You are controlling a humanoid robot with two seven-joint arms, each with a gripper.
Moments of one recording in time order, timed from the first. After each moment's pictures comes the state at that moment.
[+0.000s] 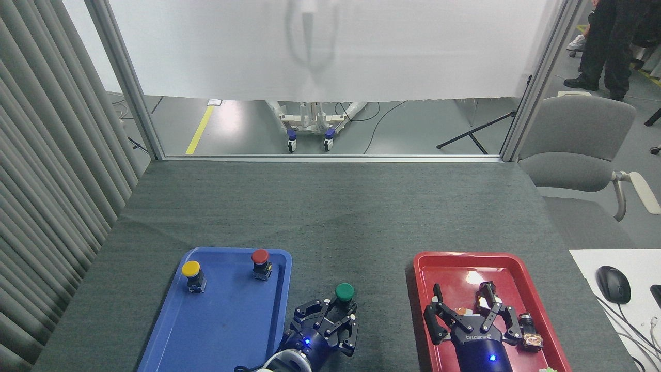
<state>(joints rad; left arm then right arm) -0.32 -0.13 -0.45 -0.90 -1.56 -0.12 0.14 0.10 0.09 -0.04 -1.61 1.55 -0.04 -0.04</state>
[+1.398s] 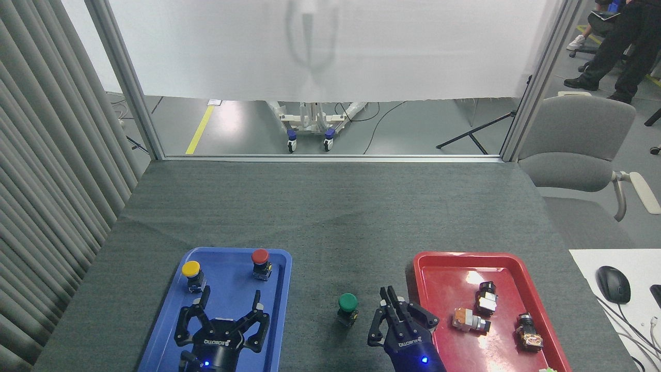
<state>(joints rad) 0.05 0.08 -0.22 -1.56 -1.51 0.22 0.14 0.05 0.14 0.20 -1.50 1.61 -0.05 -0.03</state>
